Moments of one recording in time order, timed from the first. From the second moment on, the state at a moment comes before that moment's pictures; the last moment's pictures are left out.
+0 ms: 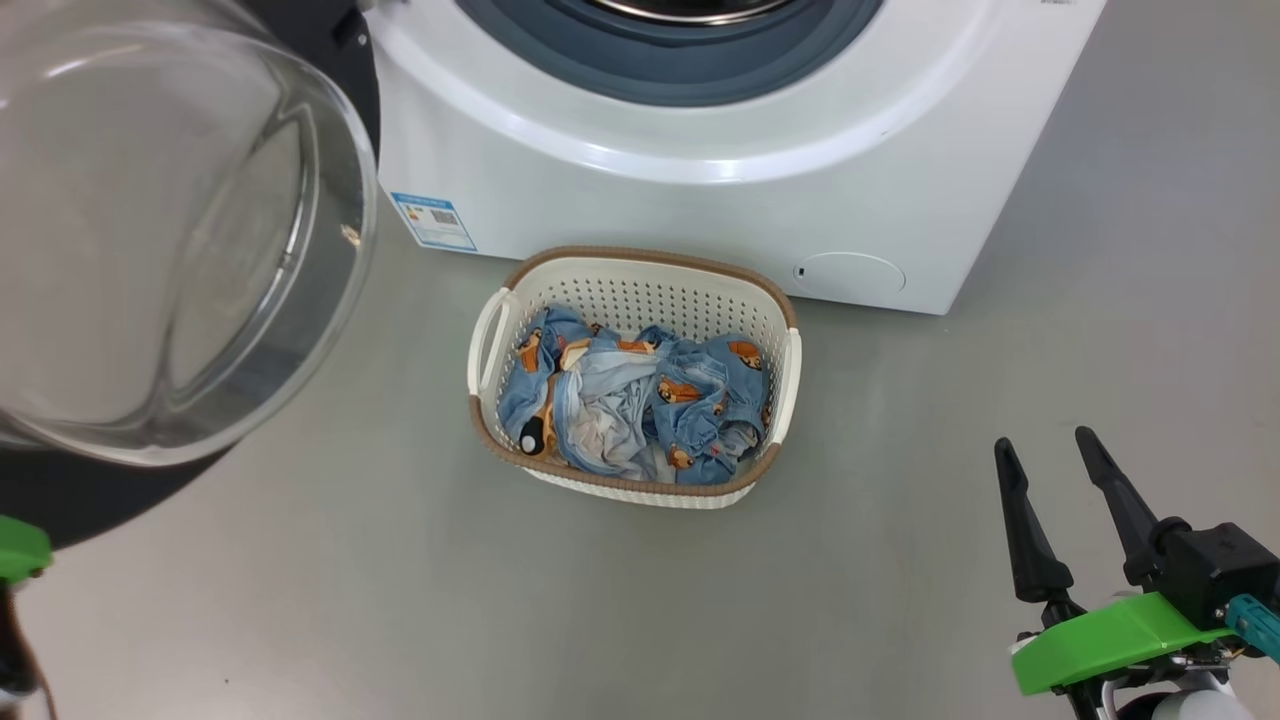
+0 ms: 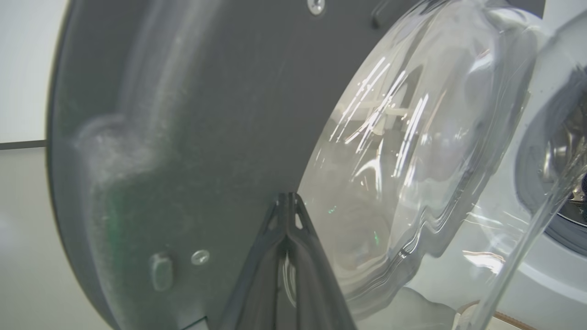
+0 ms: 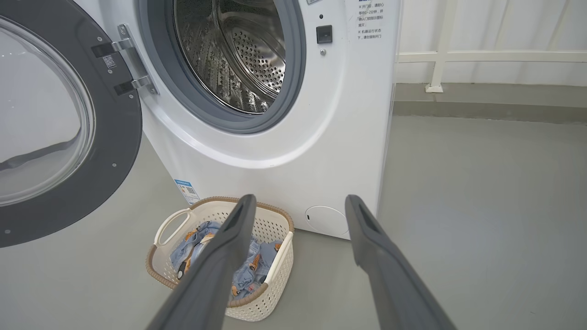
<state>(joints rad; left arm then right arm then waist) -0.41 0.39 0.03 0.51 -0.61 0.14 -0.25 -0.04 -0.04 -0.10 -0.02 0.12 0.13 -0.13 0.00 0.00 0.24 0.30</state>
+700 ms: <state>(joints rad) -0.40 0.33 0.22 0.54 -0.48 0.07 -0.25 -0.04 -0.05 -0.08 0.00 0.12 0.13 -0.14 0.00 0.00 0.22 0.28</state>
